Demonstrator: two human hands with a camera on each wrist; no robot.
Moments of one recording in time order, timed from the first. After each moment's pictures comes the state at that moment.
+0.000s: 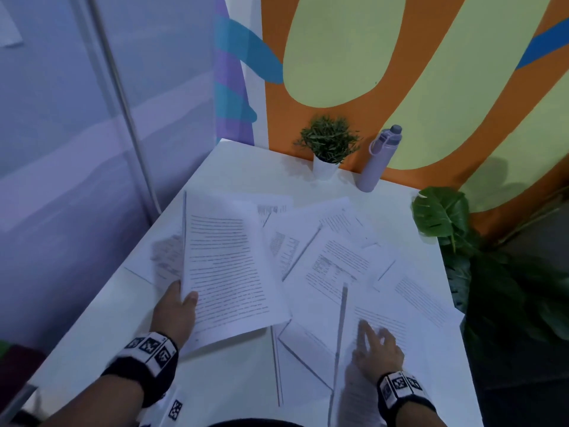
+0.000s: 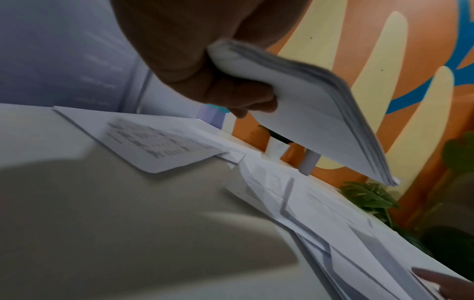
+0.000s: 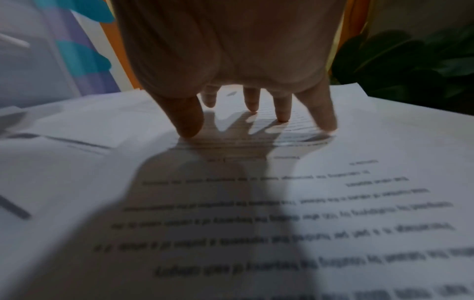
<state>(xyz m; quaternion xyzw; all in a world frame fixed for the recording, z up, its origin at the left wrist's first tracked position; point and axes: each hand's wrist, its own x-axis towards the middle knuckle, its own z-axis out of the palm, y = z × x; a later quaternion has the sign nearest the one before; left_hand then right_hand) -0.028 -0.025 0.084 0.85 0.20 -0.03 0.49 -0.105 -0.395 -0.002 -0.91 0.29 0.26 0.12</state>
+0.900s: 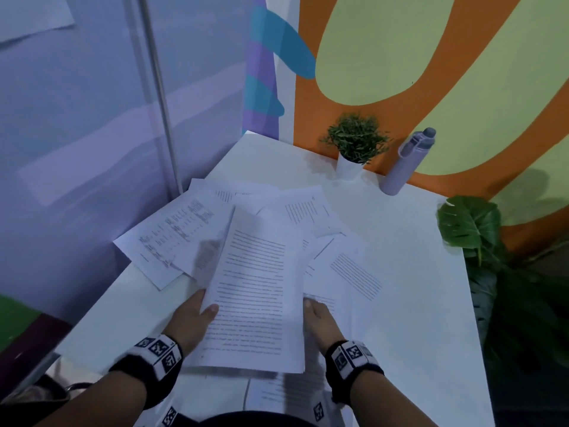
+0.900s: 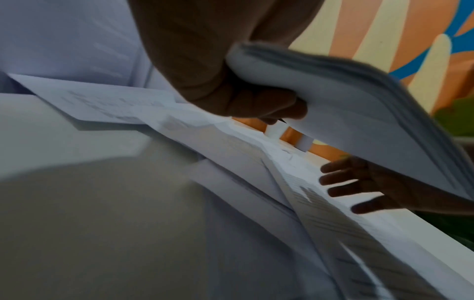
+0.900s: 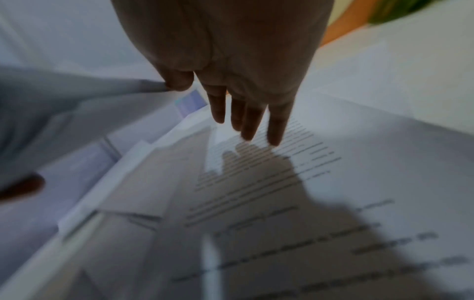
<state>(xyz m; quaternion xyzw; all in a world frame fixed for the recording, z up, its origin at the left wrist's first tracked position) -0.050 -0.007 0.066 0.83 0.14 -0.16 0.52 -0.044 -0.262 0.034 -0.83 0.15 0.23 0.48</state>
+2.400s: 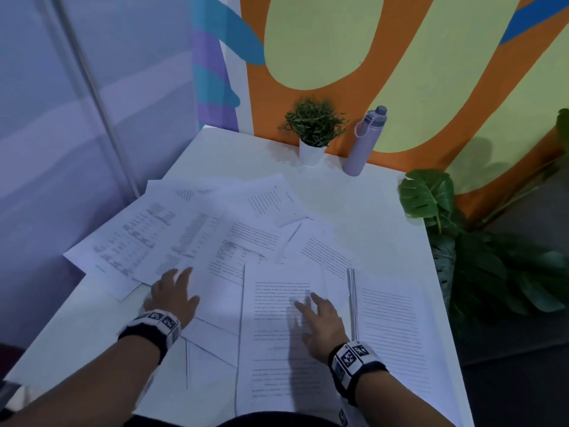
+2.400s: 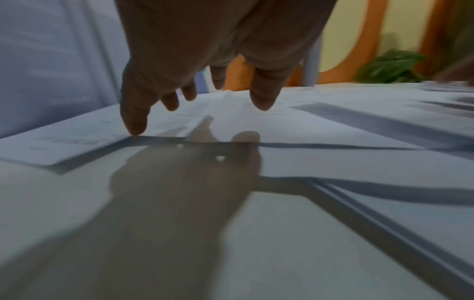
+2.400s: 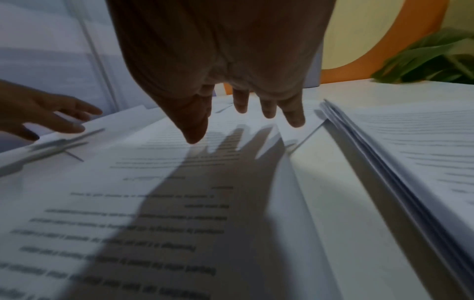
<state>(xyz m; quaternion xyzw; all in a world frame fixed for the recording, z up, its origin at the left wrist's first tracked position) -0.003 -0.021 0.010 0.97 0.07 -0.16 0.14 -0.095 -0.331 0.003 -0.96 0.02 0.19 0.18</state>
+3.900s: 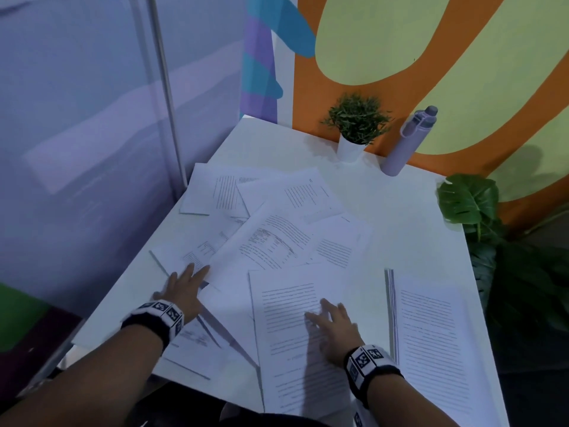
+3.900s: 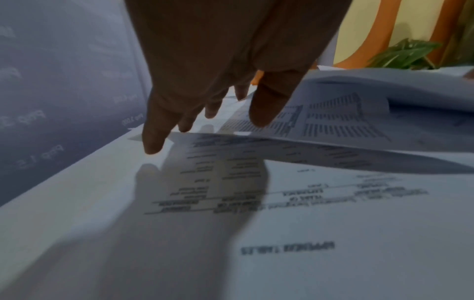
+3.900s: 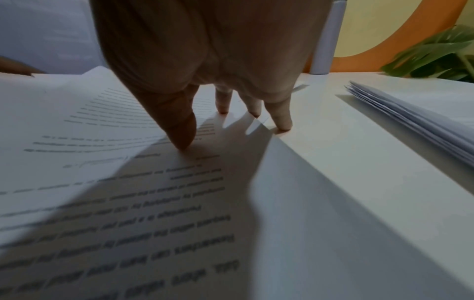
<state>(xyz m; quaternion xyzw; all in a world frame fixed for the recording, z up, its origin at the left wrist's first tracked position) -0.011 0.063 0.011 0.94 0.06 -0.31 0.14 -0.093 -0.274 -0.007 -0.95 0.00 0.30 0.12</state>
